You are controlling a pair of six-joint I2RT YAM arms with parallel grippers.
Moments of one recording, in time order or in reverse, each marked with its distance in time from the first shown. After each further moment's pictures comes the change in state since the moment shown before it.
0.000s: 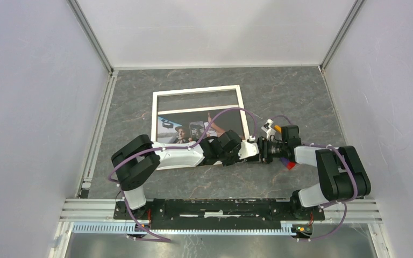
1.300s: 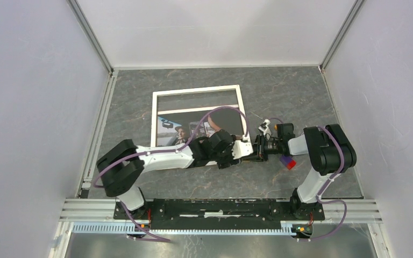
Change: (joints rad) left arm 0.011 -0.101 -0.056 0.008 0.039 -0.002; right arm -0.002 0.300 0.085 0.168 -0.106 0.253
